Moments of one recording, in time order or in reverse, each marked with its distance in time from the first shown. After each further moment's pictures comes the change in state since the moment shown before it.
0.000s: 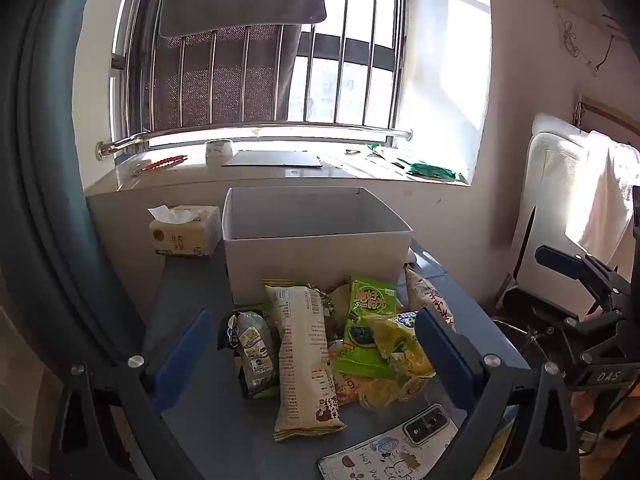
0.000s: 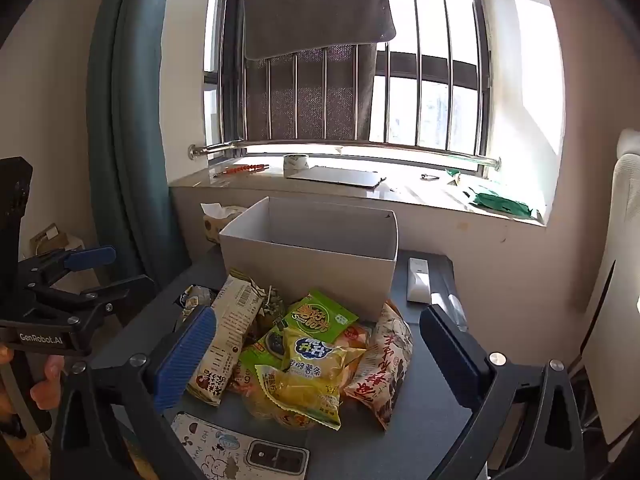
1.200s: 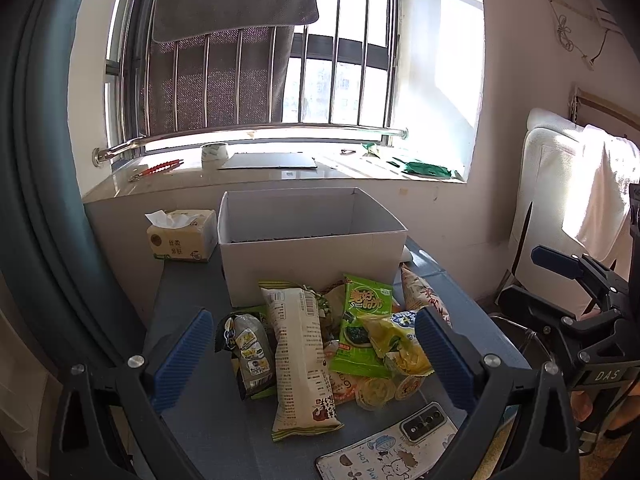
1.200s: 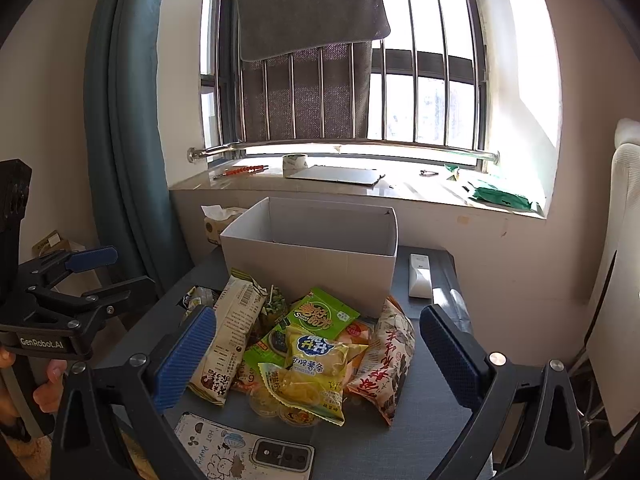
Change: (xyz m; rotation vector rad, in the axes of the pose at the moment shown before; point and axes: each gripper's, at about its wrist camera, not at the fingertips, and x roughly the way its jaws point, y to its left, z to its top) left arm -0.003 -0.005 0.002 0.021 0.013 -0.008; right arm -0.003 -0.001 -0.001 0.024 0.015 0.008
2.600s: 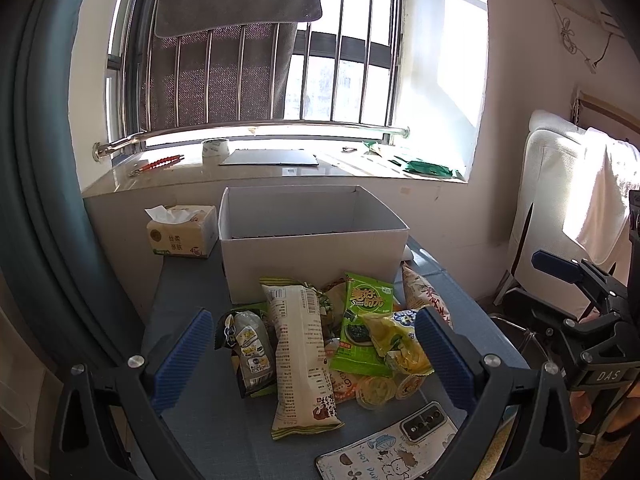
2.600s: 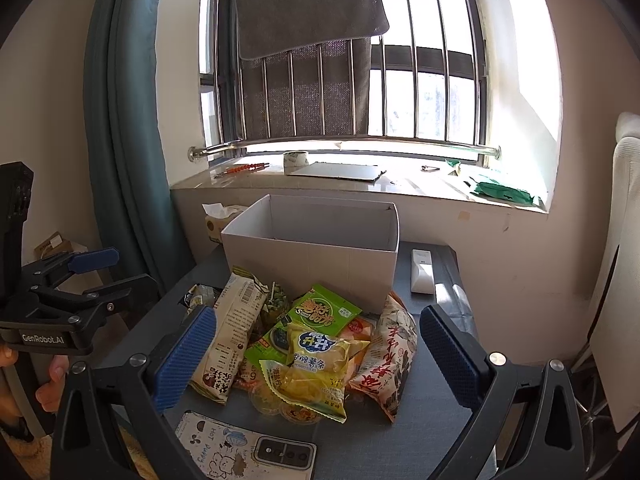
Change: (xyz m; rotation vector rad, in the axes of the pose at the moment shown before) left arm 0.002 0.002 0.000 -0.014 0.010 -0.001; right arm 0.003 -0.003 -0.003 0.019 0.012 0.014
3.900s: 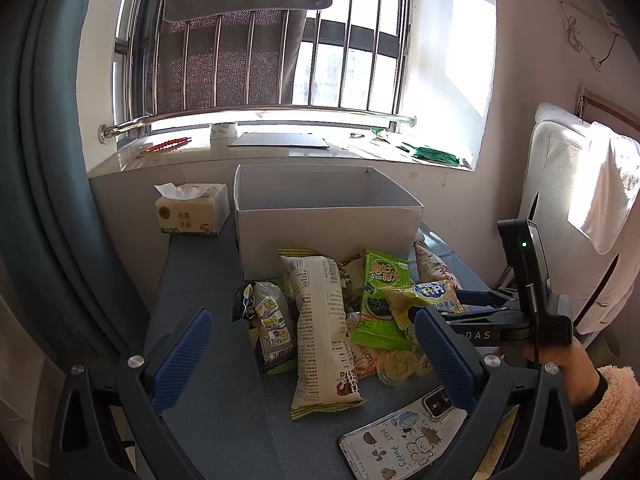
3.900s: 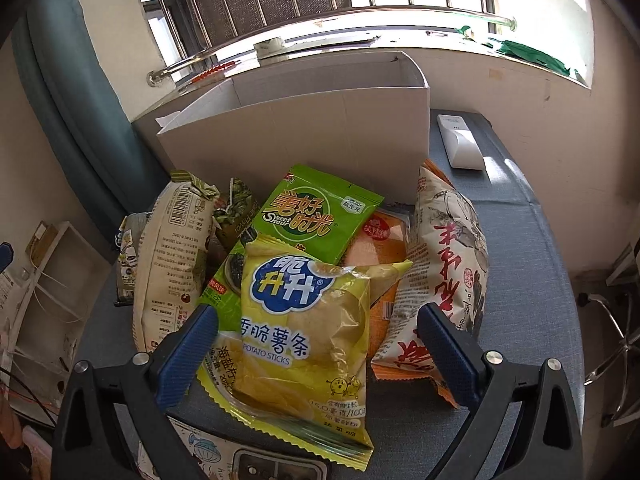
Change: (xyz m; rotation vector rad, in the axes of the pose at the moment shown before) left arm 0.005 0.026 -0.025 -0.018 0.042 0.003; right arm 0.142 -0.024 -0.051 0.175 0.371 0.071
